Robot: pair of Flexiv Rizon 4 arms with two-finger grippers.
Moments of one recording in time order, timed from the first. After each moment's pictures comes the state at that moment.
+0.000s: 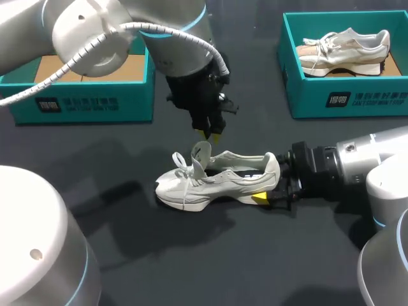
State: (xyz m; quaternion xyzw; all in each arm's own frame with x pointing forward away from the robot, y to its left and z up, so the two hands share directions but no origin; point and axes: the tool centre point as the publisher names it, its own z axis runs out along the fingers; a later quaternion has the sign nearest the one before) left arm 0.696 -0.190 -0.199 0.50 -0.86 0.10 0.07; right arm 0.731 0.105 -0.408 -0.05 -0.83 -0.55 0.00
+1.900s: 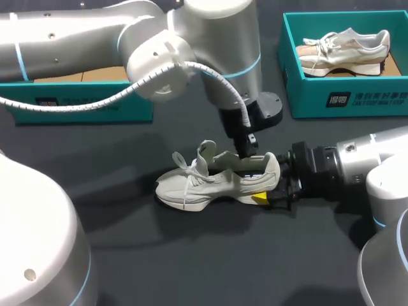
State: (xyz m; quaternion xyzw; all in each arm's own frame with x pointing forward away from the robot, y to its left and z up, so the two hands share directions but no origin) left arm 0.714 -0.255 -0.294 0.12 -0.99 0.08 0.02; right arm 0.731 0.105 -0.408 -0.05 -0.83 -0.55 0.00
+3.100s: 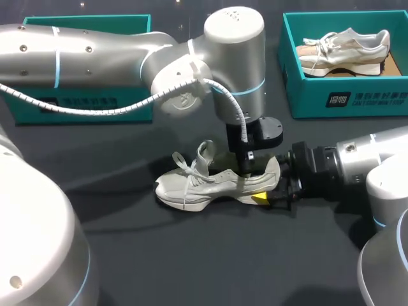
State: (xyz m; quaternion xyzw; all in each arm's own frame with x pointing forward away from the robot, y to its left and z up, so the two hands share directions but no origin) left arm 0.726 -0.259 -0.368 0.03 -1.00 0.06 0.07; right arm 0.731 0.105 -0.408 -0.05 -0.83 -0.55 0.00
